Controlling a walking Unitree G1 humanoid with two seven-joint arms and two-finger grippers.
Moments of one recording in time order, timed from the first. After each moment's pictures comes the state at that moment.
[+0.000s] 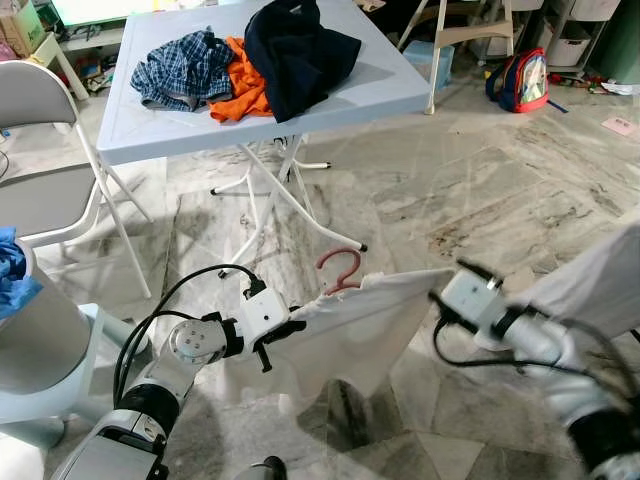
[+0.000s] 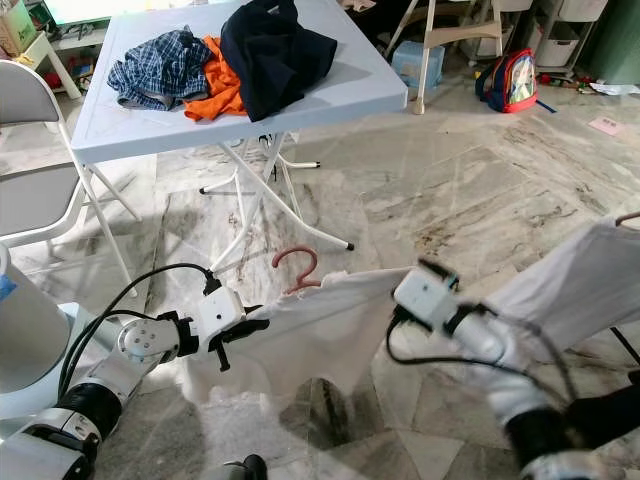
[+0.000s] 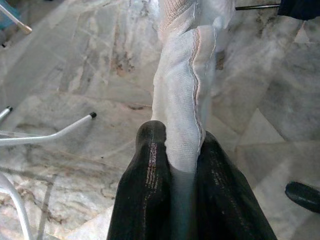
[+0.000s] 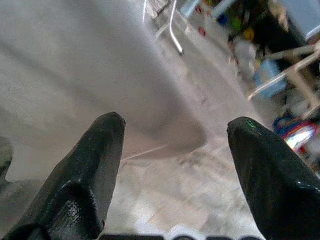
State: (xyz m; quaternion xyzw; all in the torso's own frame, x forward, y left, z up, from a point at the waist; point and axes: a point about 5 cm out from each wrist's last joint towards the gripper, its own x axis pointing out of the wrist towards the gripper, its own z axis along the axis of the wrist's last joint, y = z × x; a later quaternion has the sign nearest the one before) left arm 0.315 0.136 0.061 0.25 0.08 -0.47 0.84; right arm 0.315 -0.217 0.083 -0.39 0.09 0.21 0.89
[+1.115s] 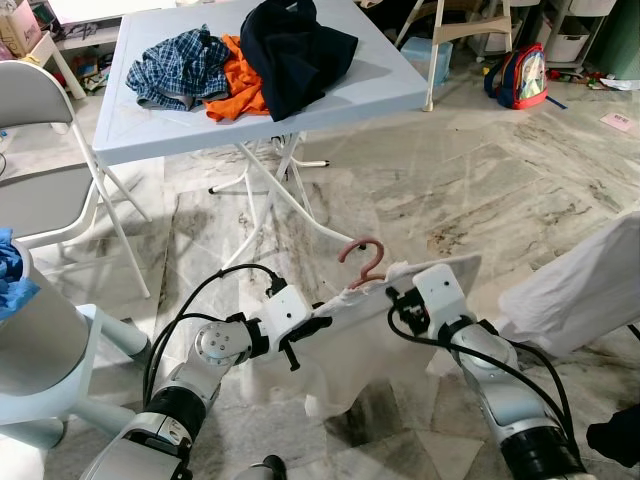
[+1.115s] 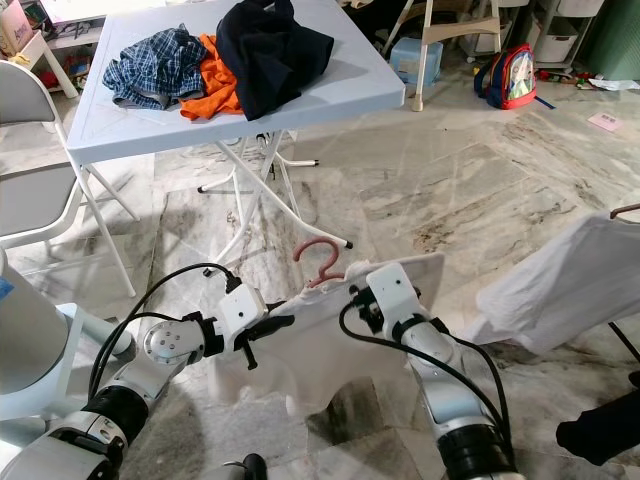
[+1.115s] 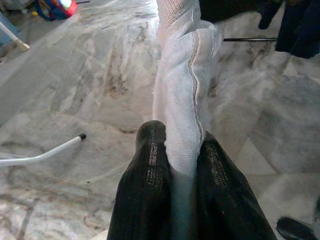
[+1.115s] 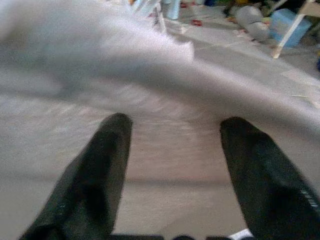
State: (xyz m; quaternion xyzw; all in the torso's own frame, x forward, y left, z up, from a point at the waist) left arm 0.314 0.102 0.062 0.20 0.05 -0.49 0.85; right arm 0.316 -0.157 0.082 -0.17 0.10 0.15 0.97
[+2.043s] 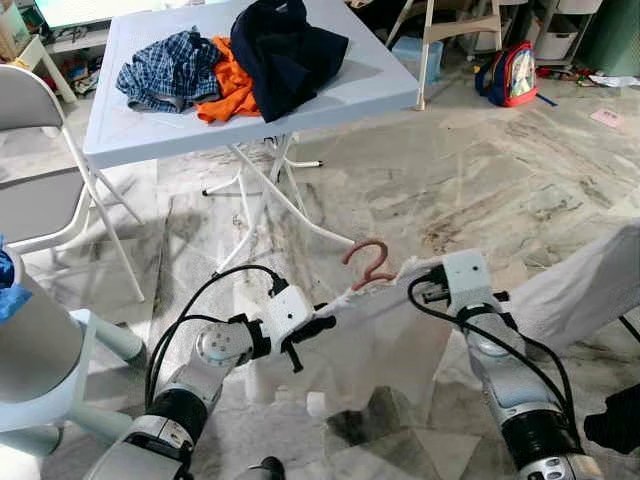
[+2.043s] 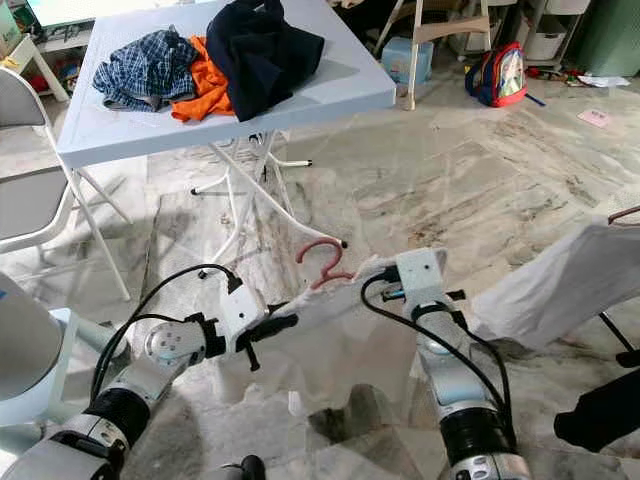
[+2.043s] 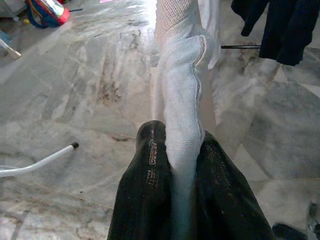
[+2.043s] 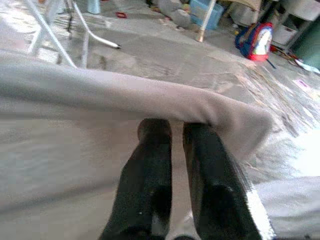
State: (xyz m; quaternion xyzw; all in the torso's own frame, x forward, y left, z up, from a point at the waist) left arm 0.313 0.101 0.063 0.19 0.05 -0.49 0.85; right arm 0.329 -0.188 0.088 -0.16 0.08 -0.01 0.98
